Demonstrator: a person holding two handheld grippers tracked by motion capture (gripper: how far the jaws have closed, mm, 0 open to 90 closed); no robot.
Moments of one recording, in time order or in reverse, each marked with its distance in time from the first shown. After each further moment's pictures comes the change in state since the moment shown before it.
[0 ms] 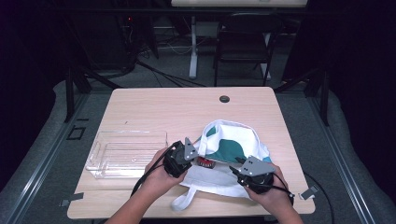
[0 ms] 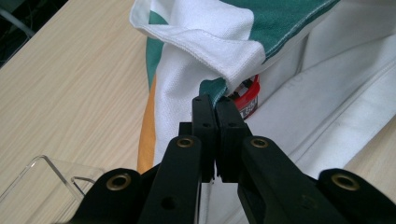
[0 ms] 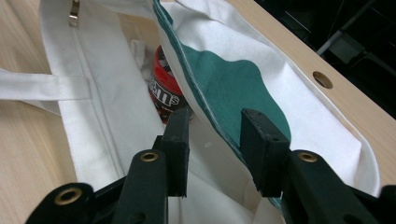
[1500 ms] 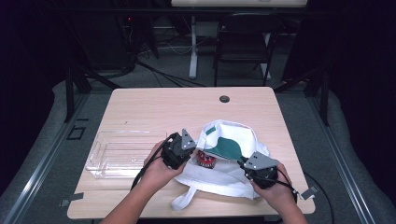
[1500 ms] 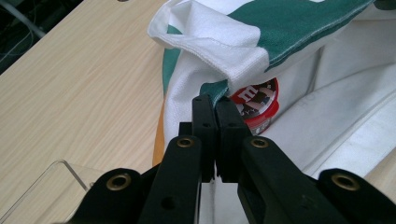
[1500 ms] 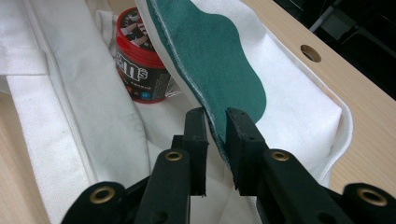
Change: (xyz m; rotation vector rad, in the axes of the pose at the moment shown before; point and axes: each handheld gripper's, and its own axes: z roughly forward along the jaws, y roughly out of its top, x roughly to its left) left arm 0.017 0.009 -0.002 -0.019 0.002 -0.057; right arm -0.018 -0.014 0.008 0.069 -0.037 0.035
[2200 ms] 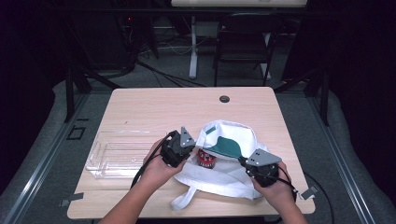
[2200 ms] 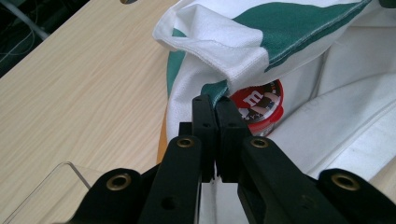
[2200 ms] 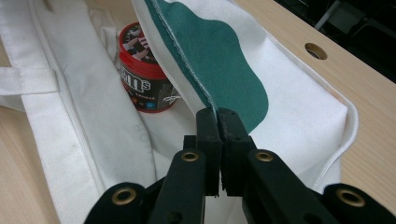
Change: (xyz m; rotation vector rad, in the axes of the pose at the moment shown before) left arm 0.005 0.003 -0.002 -0.007 0.003 -0.010; right arm -0.005 0.004 -0.002 -0.016 0.037 0.068
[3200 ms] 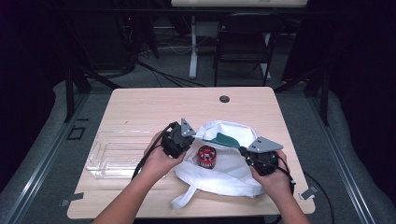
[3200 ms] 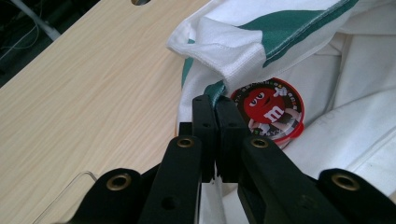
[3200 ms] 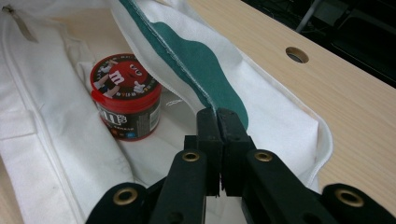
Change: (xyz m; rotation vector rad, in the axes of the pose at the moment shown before) left arm 0.016 0.017 0.004 0.024 0.009 -0.019; right arm -0.017 0.021 0.005 -0.015 -0.037 0.099
